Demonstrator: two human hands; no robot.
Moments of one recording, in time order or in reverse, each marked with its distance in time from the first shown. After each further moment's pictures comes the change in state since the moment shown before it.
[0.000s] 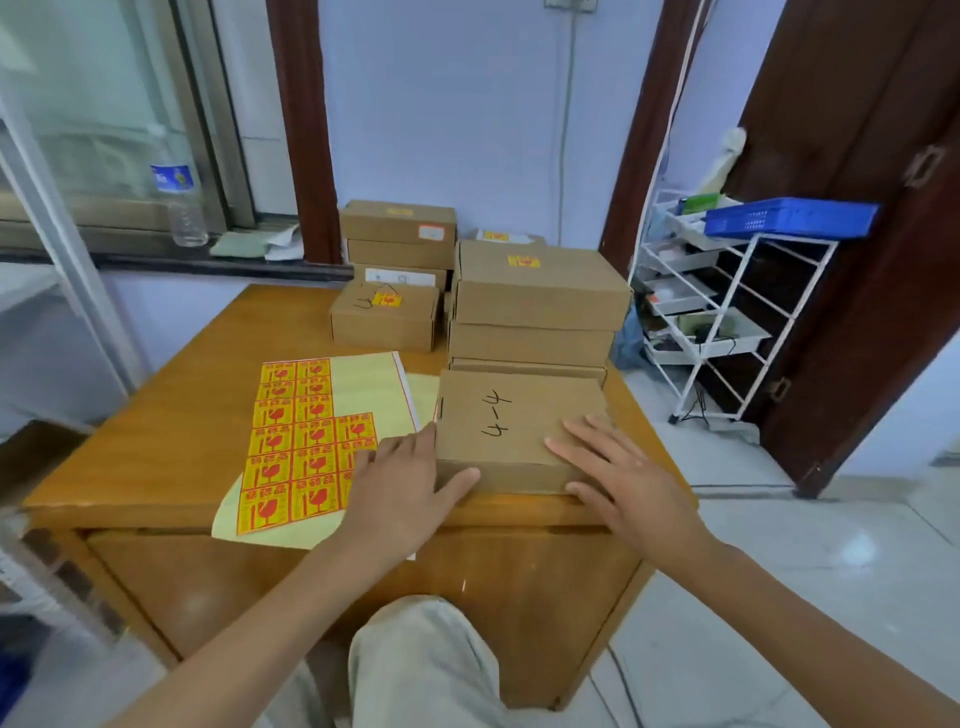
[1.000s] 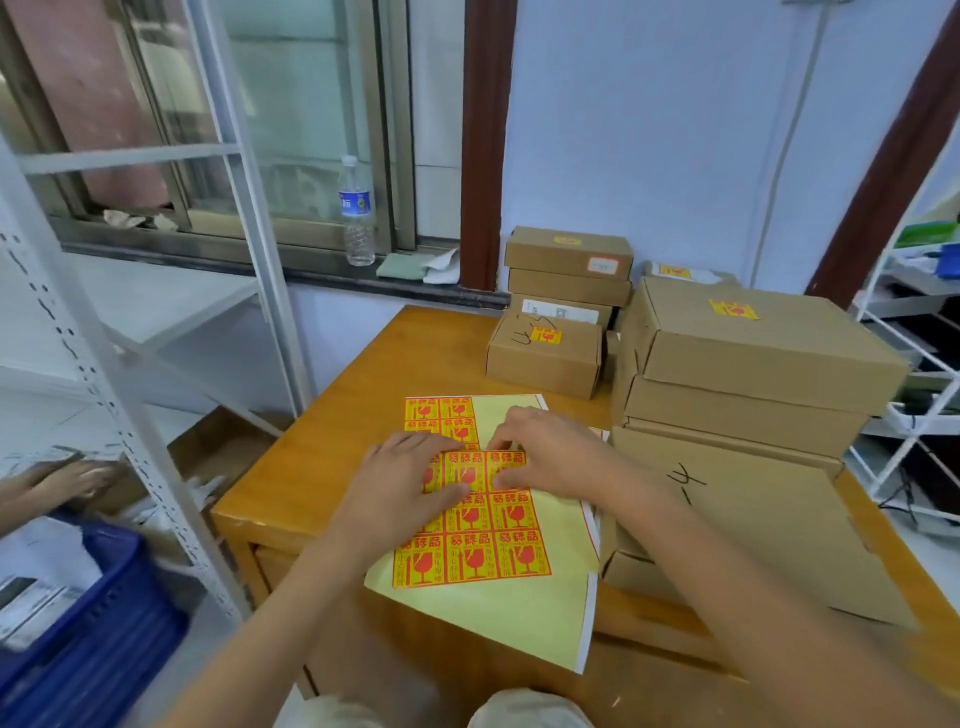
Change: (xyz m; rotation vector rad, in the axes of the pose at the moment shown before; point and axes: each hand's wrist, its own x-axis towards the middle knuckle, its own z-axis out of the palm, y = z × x) left_hand 0.030 -0.186 -0.028 -0.119 0.161 -0.109; right_hand 0.258 -0.159 0.071 0.068 -0.401 -0.310
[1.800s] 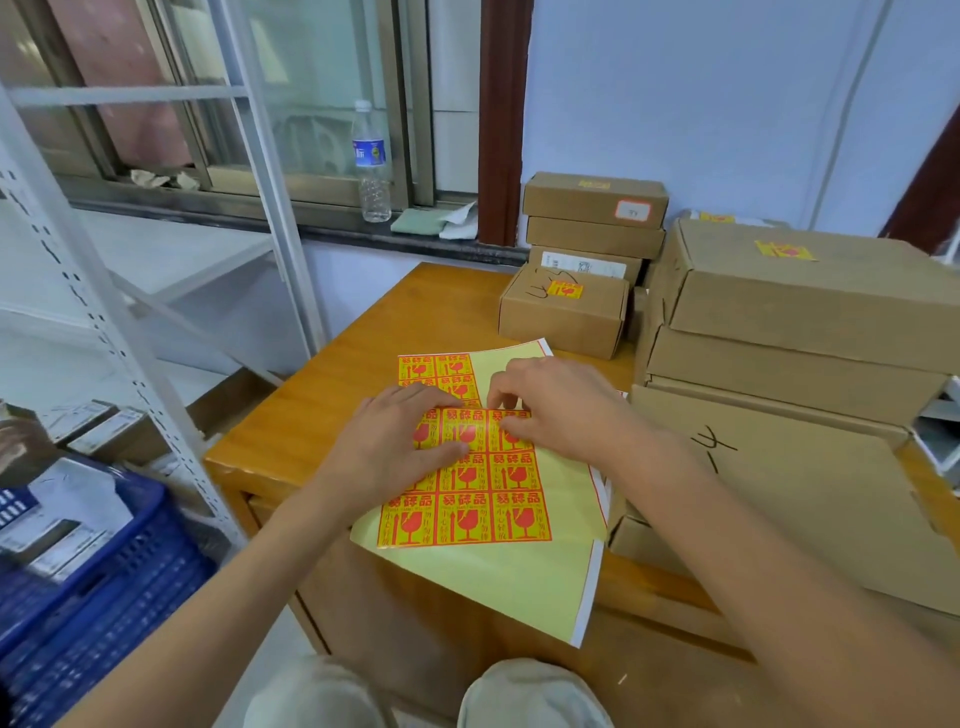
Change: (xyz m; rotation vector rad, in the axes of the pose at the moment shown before) left_hand 0.000 0.003 0.001 0.002 0.021 -0.023; right_hand -0.002 -0.003 0.002 -0.103 0.175 -0.111
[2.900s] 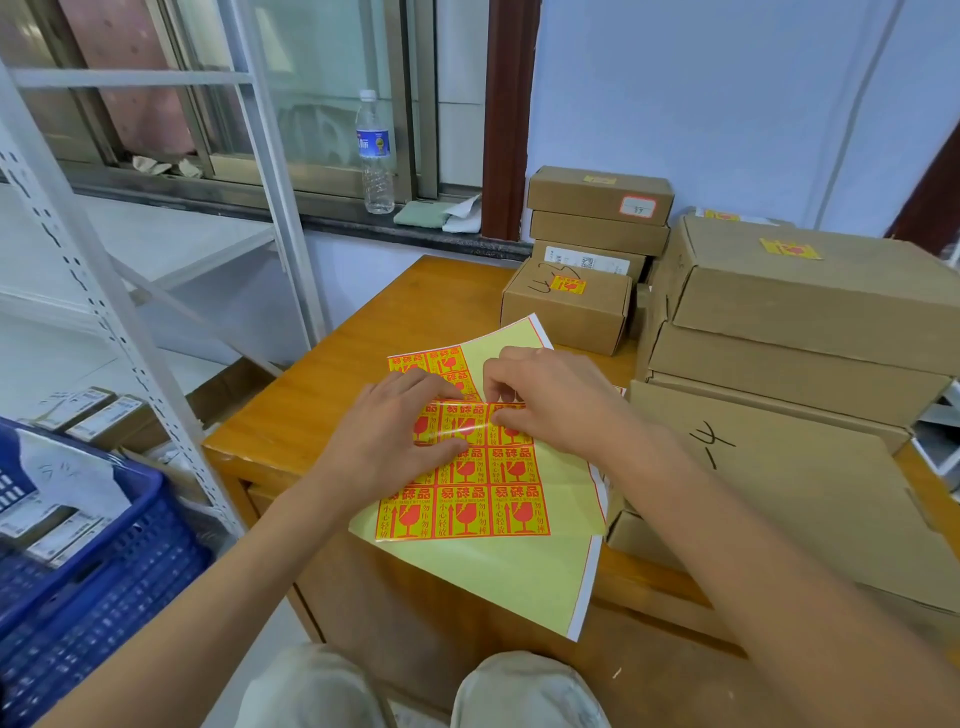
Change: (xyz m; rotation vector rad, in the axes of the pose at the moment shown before) left_hand -0.006 0.003 -0.001 0.017 0.060 0.060; right_hand 0.000 -0.007 -0.003 0.021 0.052 -0.054
